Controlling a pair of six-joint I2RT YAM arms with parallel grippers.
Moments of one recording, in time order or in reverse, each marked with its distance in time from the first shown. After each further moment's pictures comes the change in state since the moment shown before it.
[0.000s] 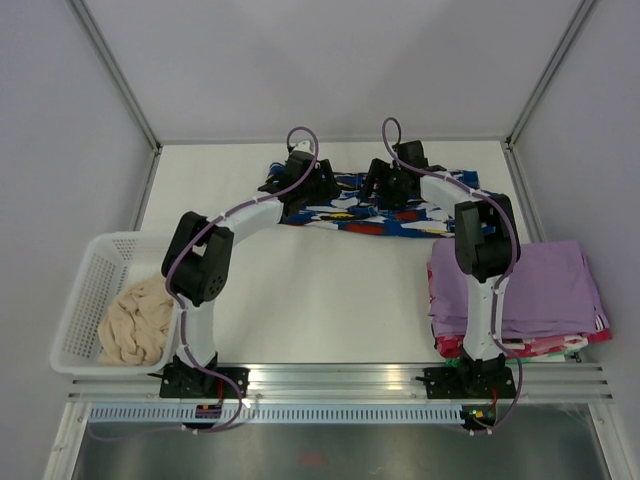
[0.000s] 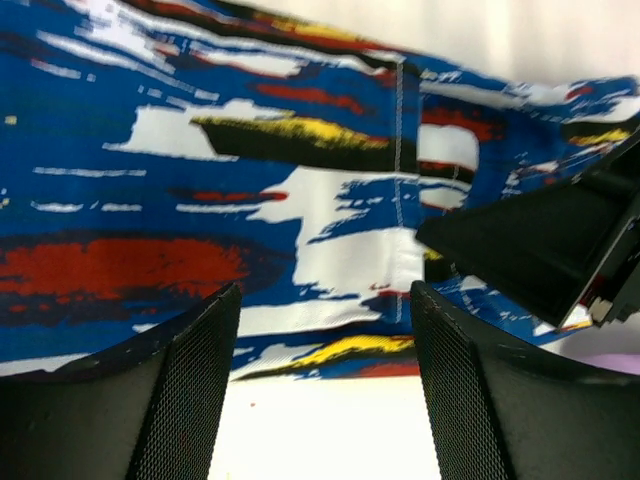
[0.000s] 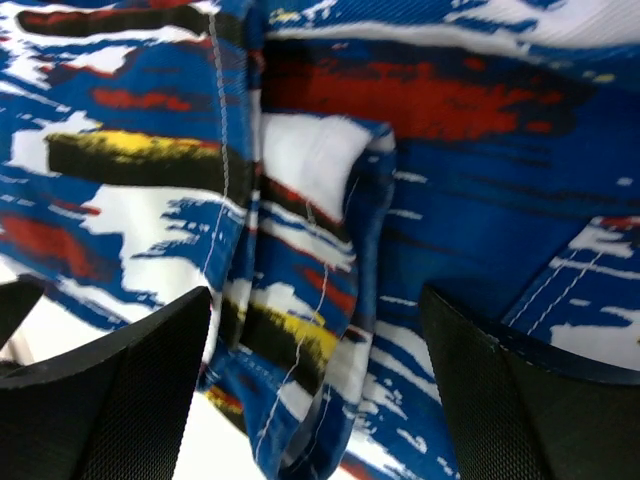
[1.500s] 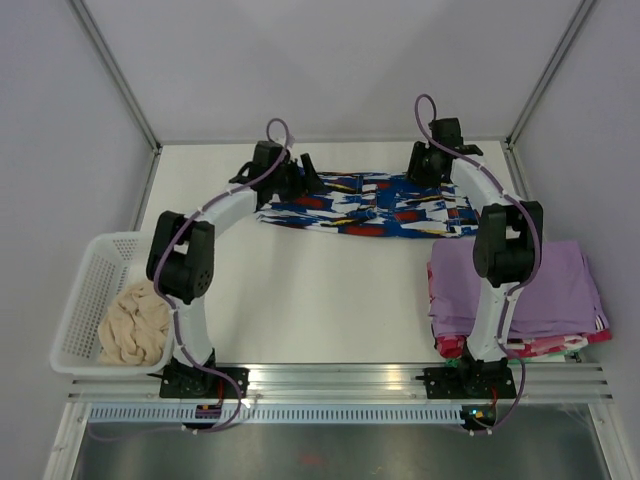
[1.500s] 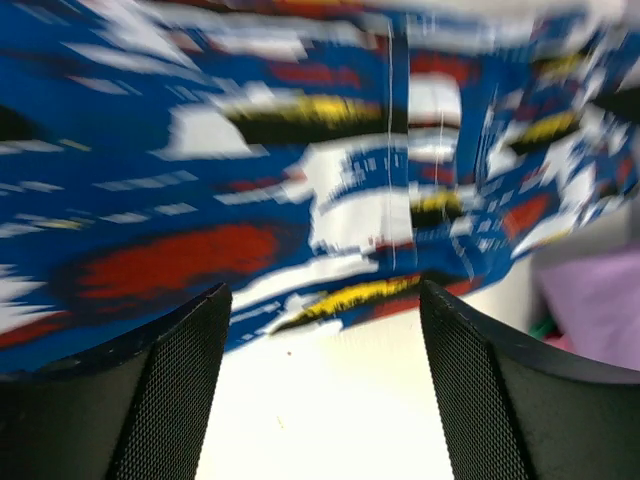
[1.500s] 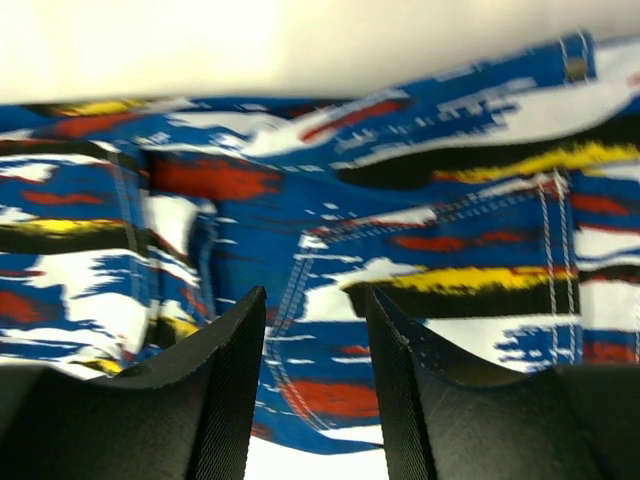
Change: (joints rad) left arm 0.127 -0.009 -0.019 -0.070 0.352 0.119; right arm -0.134 -0.079 0.154 -0.215 0.187 -0.179
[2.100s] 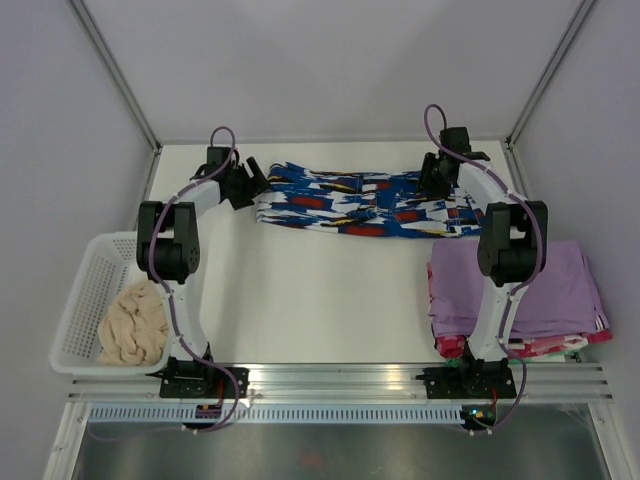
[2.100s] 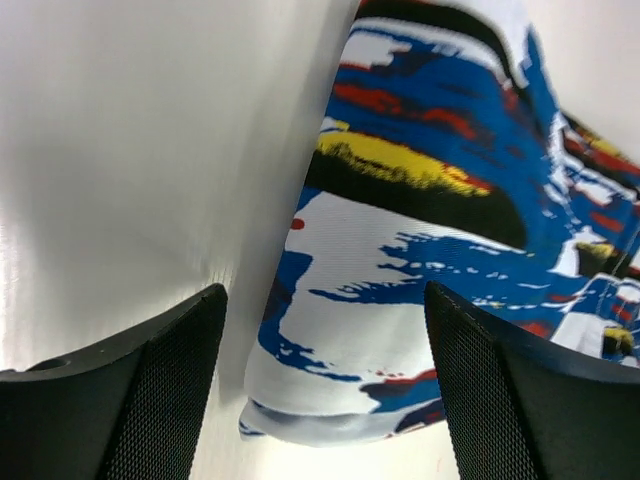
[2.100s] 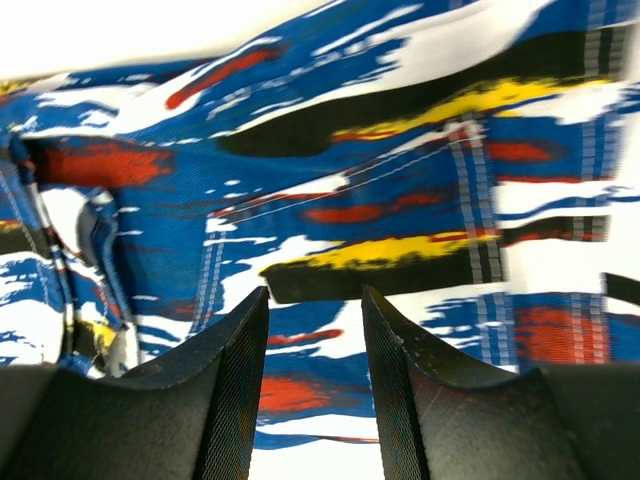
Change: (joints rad) left arm 0.338 0.101 0.045 -0.088 -0.021 -0.033; right arm -0.054 -0.006 -0.099 -0.013 0.034 0.000
